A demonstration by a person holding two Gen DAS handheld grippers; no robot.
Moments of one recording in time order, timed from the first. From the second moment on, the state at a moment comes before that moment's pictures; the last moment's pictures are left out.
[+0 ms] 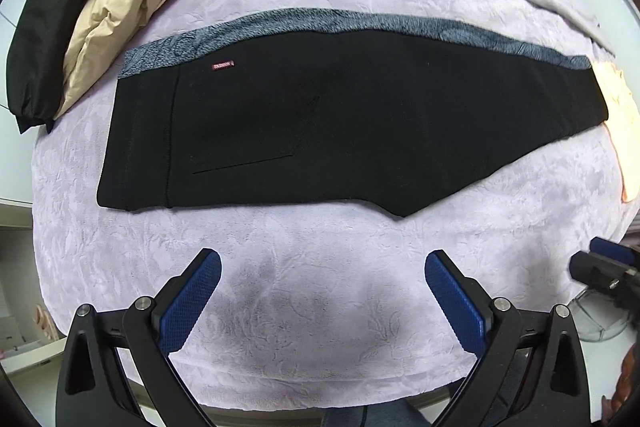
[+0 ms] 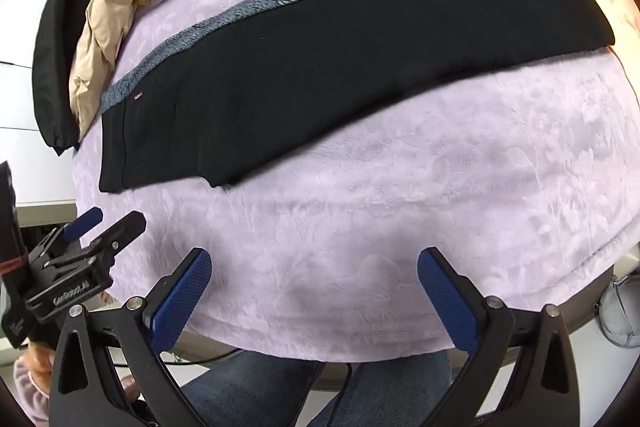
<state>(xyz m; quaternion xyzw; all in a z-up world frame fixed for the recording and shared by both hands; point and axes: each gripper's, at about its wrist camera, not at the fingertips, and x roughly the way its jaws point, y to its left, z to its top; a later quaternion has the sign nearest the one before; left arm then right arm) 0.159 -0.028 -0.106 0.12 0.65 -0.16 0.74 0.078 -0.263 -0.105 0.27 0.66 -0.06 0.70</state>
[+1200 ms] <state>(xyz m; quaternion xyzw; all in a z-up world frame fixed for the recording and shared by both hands) 0.140 -0.316 -0.146 0.20 0.67 -0.12 0.70 0.030 -0.582 -0.186 0.40 0.60 -0.08 0.69</state>
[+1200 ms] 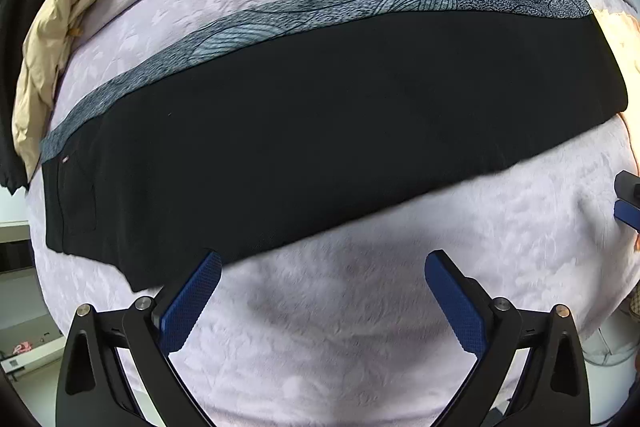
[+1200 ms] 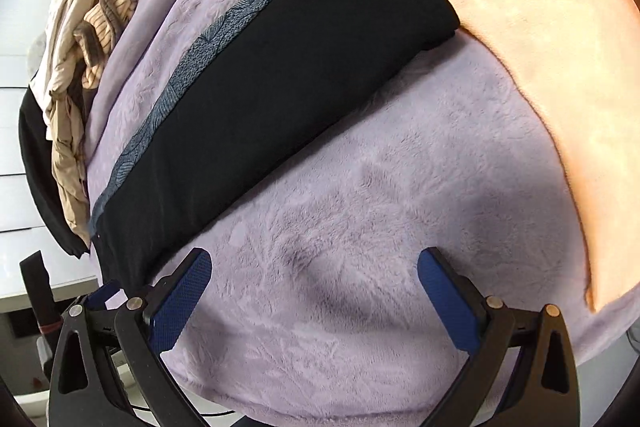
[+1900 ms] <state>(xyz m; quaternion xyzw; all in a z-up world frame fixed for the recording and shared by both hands) 0.165 -0.353 -0.155 0.18 0.66 -0.12 0.72 0.049 -0.641 -0.196 0.51 0.48 -0.11 0.70</state>
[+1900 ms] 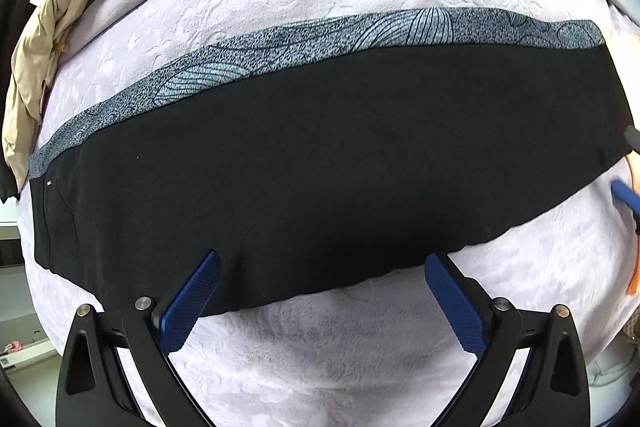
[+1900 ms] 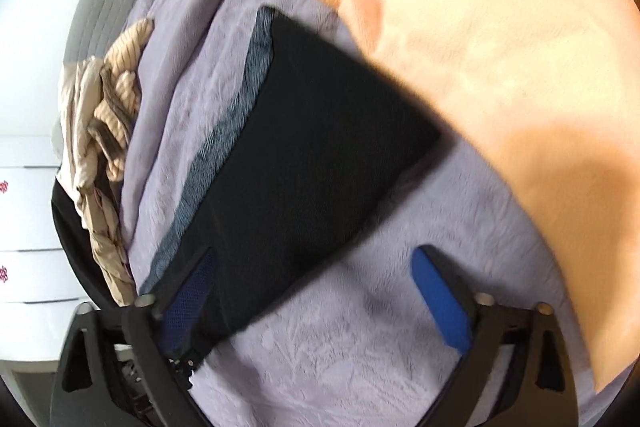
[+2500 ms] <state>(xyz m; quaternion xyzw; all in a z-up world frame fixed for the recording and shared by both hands) 0.202 -0.371 -0.184 0.15 0.65 -0.11 0.73 0.044 -0.668 -0.173 0.42 0.50 -0.19 0.73</state>
